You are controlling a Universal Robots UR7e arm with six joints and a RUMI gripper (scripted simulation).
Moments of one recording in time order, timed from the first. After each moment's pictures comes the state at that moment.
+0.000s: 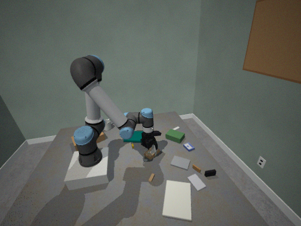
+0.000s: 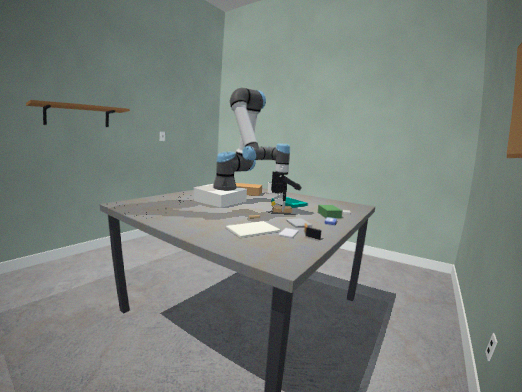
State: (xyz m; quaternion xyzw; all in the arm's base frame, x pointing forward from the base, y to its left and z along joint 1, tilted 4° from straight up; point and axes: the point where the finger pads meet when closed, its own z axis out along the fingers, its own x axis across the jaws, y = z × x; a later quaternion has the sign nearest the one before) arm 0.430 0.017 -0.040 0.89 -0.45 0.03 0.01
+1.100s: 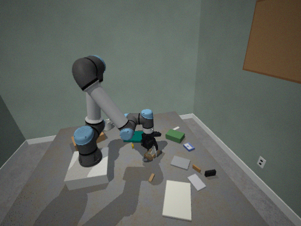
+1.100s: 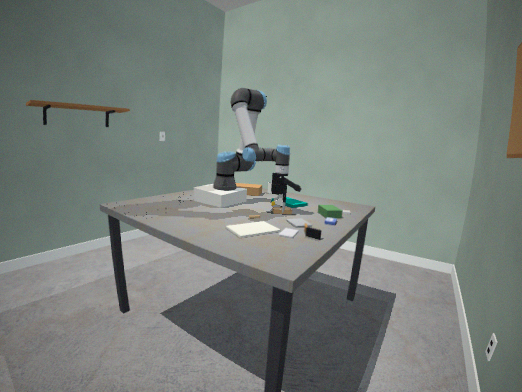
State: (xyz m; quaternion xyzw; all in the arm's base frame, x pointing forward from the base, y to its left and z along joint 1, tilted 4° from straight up) arm 0.431 0.016 -0.047 0.89 -0.45 0.03 0.01
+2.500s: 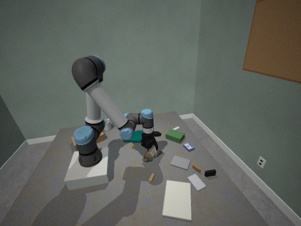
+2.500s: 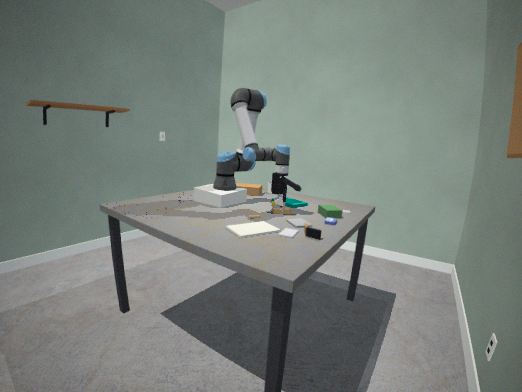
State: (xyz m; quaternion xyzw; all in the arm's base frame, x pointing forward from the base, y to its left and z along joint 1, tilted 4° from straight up) arm 0.431 0.016 -0.046 0.89 -0.45 0.03 0.01
